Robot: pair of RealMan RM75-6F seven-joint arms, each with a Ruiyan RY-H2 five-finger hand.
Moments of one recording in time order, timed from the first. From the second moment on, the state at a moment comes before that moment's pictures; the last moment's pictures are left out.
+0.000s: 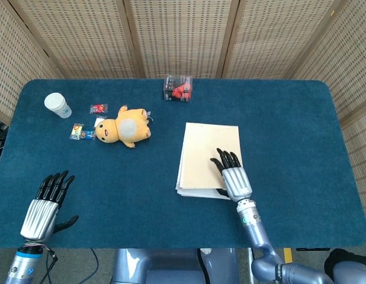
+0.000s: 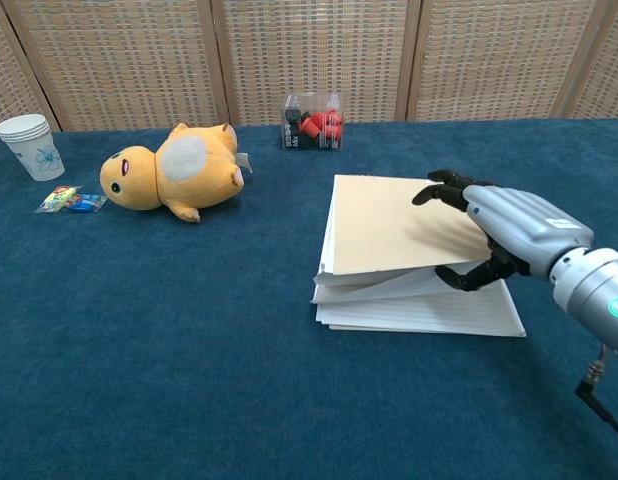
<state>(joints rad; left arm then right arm) -0.08 -1.37 0.02 -1.61 1.69 1.56 0.24 0.49 -1.84 0.23 -1.26 -1.35 1.17 -0.26</state>
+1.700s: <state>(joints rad) -0.09 -1.38 0.03 -1.60 1.69 1.54 0.25 0.47 -1.79 0.11 -1.08 -1.55 1.41 0.01</state>
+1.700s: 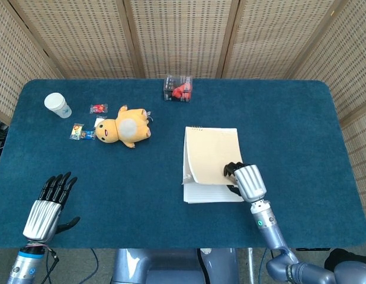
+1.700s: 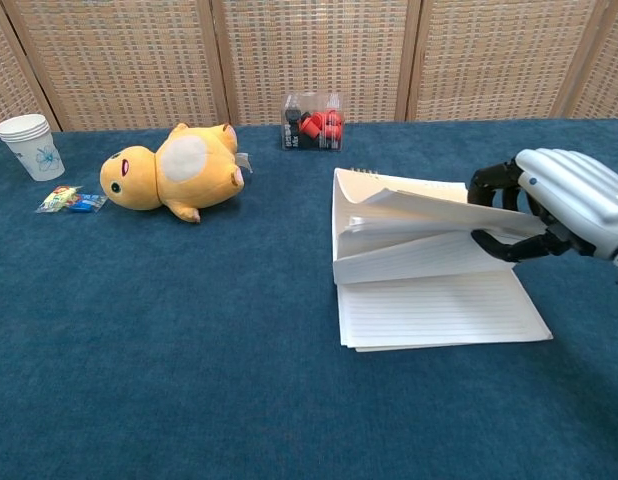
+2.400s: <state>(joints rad) -0.09 -1.39 0.04 -1.60 1.71 1.55 0.26 0.34 -1.66 -0.03 -1.12 -1.69 1.57 0.02</state>
